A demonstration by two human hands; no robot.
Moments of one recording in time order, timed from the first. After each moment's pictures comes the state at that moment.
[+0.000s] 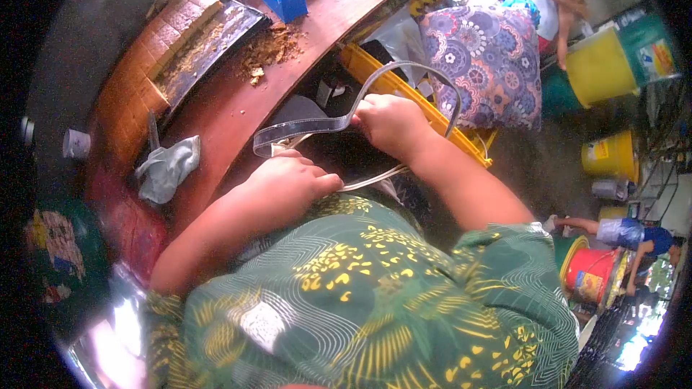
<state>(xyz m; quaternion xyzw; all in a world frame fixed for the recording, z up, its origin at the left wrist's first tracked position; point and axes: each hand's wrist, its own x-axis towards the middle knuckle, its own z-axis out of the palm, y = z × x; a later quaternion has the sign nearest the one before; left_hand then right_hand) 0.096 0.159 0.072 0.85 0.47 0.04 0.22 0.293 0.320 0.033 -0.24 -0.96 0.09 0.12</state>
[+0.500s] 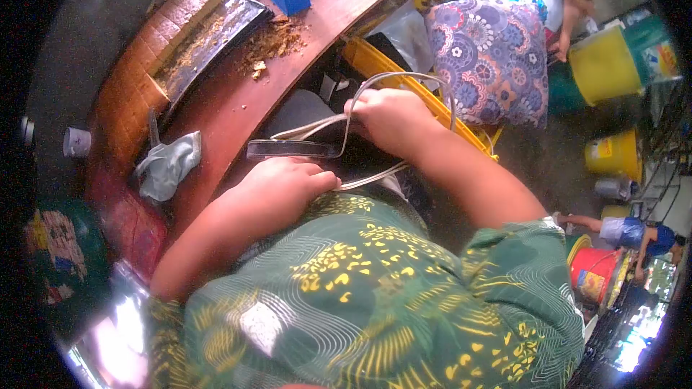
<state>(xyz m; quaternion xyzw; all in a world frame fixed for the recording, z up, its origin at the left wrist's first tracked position) 0.090 0.152 0.079 0.81 0.50 0.06 0.29 0.281 0.319 0.057 -0.21 -0.97 0.11 0.01</state>
